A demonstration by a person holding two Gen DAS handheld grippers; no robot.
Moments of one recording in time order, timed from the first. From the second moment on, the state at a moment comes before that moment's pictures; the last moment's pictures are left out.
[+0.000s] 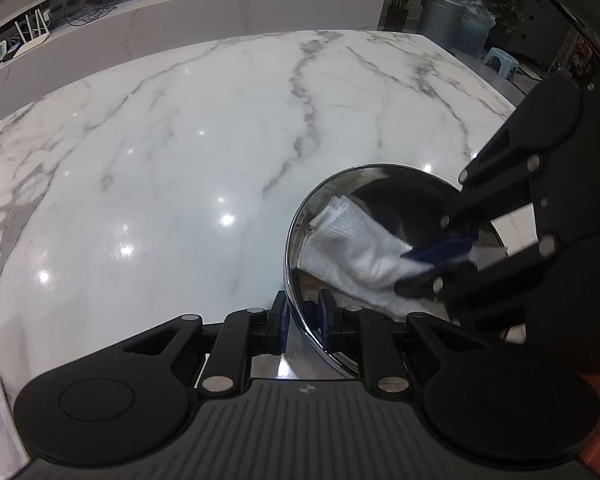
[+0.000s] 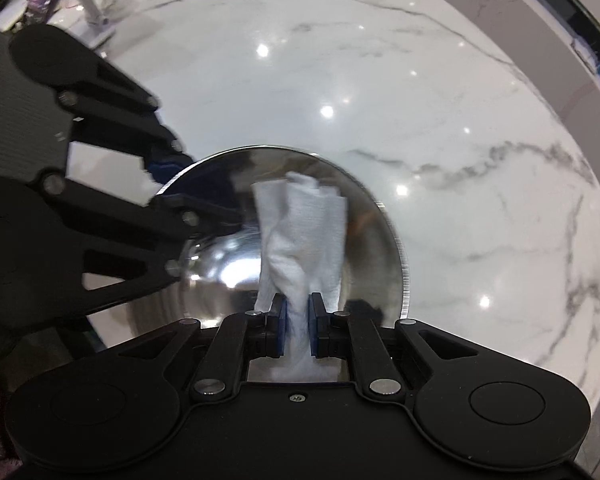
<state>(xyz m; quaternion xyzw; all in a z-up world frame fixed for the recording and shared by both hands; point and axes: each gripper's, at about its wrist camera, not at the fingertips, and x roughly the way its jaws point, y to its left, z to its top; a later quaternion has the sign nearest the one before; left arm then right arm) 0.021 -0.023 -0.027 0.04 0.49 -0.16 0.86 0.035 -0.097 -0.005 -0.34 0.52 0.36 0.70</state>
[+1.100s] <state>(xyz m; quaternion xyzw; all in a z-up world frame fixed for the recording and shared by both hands) 0.037 -0.012 -0.017 0.01 0.47 -0.13 0.87 0.044 -0.109 -0.010 -0.19 0.52 0.31 0.77</state>
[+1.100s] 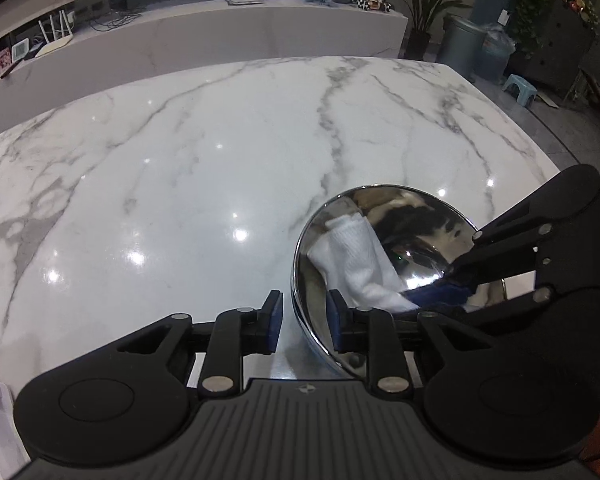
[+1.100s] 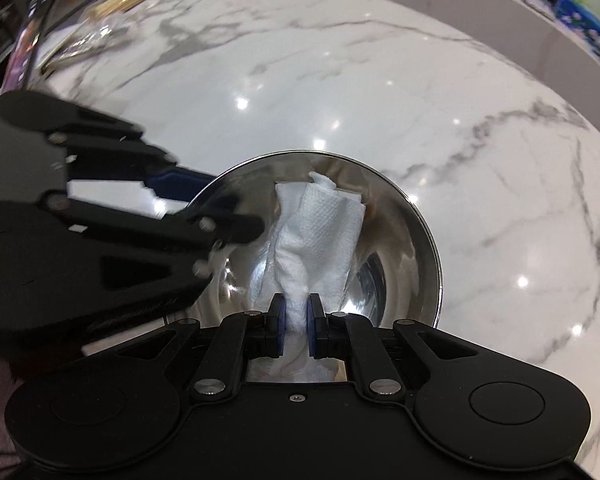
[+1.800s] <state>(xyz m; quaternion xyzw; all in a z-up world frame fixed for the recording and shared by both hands) 0.034 -0.017 -0.012 0.03 0.46 -0.16 0.87 0.060 -0.112 -0.011 -0.17 0.61 0.32 0.71</state>
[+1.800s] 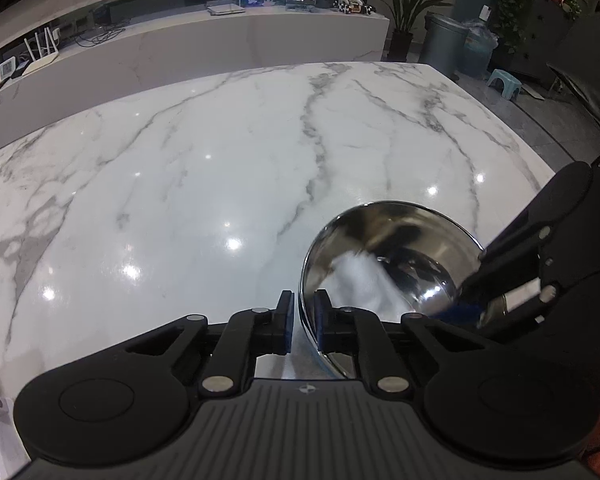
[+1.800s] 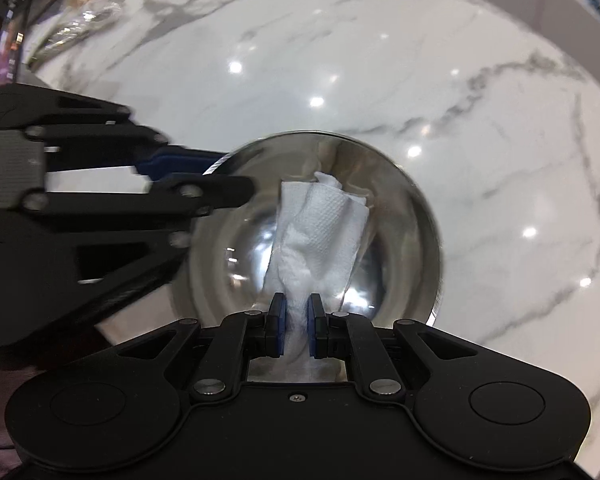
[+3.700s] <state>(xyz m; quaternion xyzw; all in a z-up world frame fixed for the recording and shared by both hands) 0.009 -0.014 -0.016 0.05 0.49 -0.19 0.85 0.050 -0.128 -0.012 -0.14 0.63 0.32 0.70</state>
